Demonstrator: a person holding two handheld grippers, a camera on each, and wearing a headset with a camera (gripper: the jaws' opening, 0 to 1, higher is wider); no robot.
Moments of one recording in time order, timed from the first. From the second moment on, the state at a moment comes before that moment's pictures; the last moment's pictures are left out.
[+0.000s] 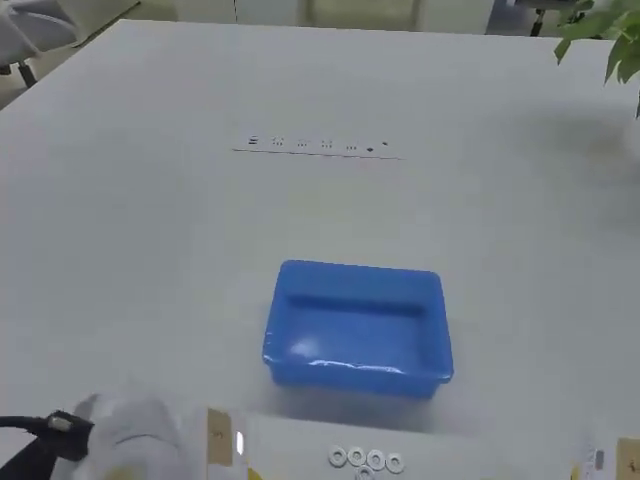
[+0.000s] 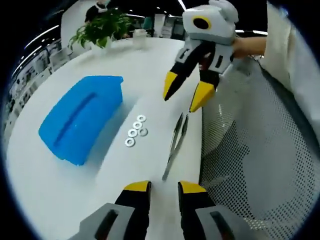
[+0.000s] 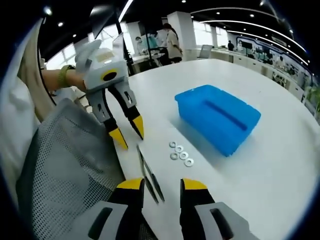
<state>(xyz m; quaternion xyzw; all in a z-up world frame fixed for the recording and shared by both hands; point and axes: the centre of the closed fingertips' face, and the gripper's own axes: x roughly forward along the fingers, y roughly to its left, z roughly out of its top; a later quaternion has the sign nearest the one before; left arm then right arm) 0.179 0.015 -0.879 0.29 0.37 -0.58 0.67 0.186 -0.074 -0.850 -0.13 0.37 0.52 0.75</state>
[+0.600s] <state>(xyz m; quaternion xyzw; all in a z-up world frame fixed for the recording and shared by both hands) 0.184 0.015 -0.885 0.36 0.38 -0.59 0.61 0.177 -0.067 -0.870 -0.18 0.38 0.56 0.72</state>
